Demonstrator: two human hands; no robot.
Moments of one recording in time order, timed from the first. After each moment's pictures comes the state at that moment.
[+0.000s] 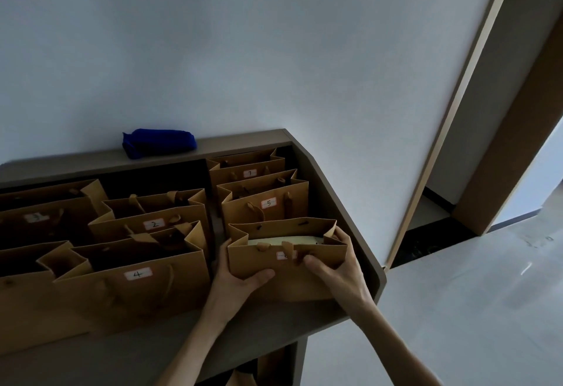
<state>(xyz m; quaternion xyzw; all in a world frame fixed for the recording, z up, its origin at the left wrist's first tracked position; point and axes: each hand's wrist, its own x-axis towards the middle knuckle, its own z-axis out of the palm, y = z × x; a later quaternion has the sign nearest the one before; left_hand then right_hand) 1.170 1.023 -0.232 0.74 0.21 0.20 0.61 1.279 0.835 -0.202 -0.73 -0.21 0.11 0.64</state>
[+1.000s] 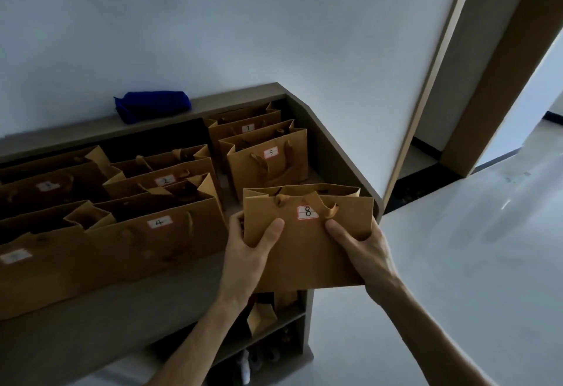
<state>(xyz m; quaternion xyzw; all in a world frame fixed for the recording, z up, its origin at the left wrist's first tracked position) 1.100 0.966 -0.177 0.68 0.20 0.18 0.68 1.193 0.802 -0.200 -0.69 -0.07 0.11 0.71</state>
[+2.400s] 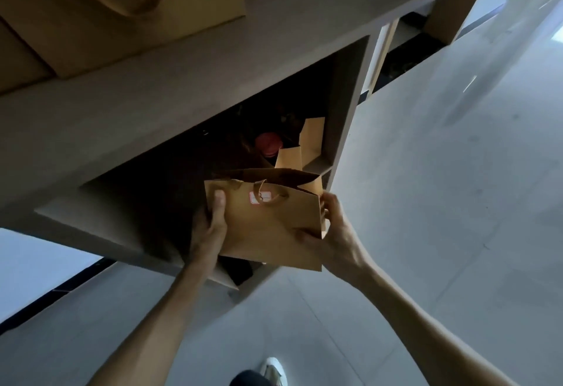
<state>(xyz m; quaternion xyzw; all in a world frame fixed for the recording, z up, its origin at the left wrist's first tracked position) 0.968 1.095 -0.501 0.73 0.40 0.02 0.56 0.997 0.889 -0.503 -0.78 -0.09 0.18 0.59</state>
